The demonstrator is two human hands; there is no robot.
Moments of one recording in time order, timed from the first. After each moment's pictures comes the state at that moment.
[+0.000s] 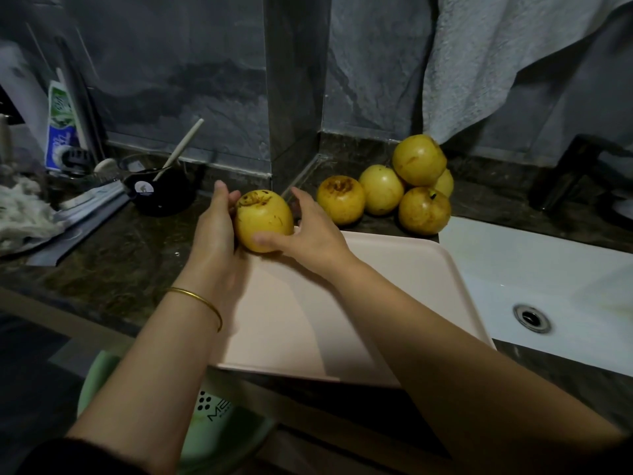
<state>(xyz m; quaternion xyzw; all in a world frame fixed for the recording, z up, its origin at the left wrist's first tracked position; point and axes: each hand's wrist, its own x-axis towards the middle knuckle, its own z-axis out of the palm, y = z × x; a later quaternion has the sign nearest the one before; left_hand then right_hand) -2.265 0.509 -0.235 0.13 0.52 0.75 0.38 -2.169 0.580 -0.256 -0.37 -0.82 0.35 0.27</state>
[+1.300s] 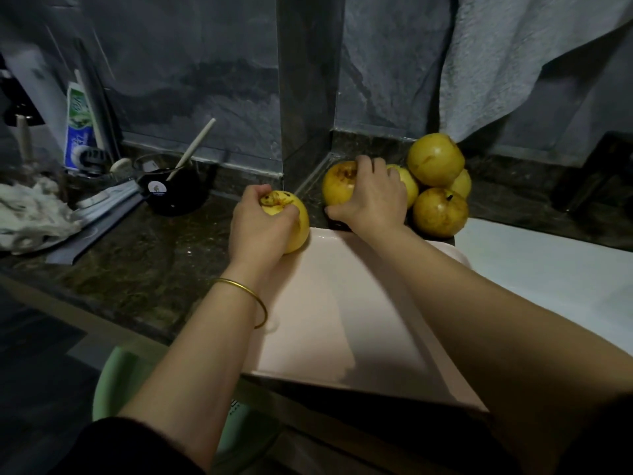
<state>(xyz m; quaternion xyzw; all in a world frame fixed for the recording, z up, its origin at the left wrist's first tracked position) -2.252 0.520 -0.236 0.33 0.74 0.57 0.13 -2.146 0.634 -0.224 -0.50 -0.83 -0.02 0.25</state>
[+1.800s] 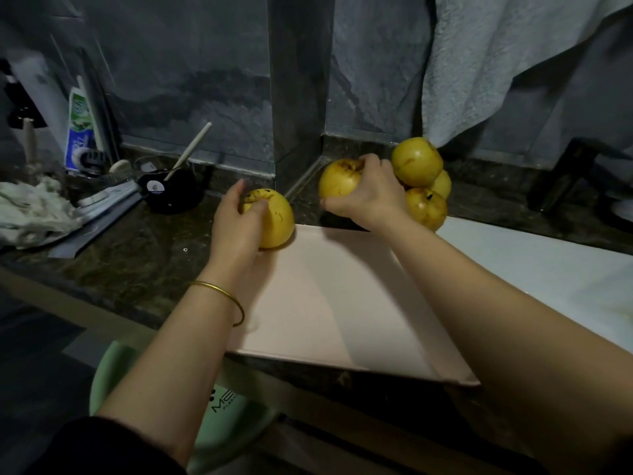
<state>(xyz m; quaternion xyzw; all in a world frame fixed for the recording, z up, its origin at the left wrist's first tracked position) -2.252 0.500 -0.232 0.31 0.69 0.63 0.17 -2.117 0.613 -0.197 -0.49 -0.82 0.13 0.27</state>
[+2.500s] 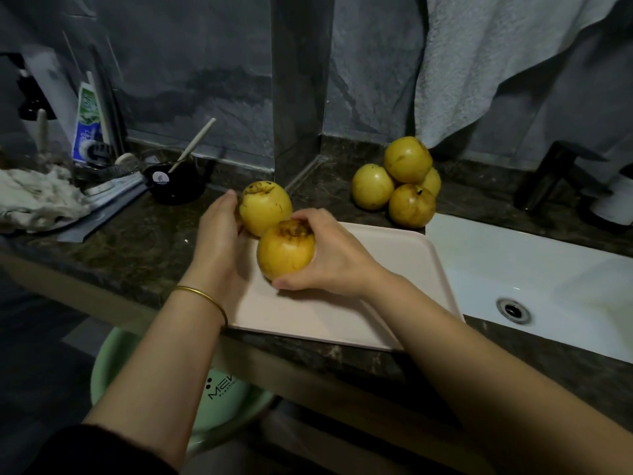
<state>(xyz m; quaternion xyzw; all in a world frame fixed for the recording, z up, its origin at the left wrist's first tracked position) -2.246 0.473 -0.238 0.16 0.55 0.75 0.32 -2.098 0.525 -0.230 -0.28 -0.91 0.24 0.19</state>
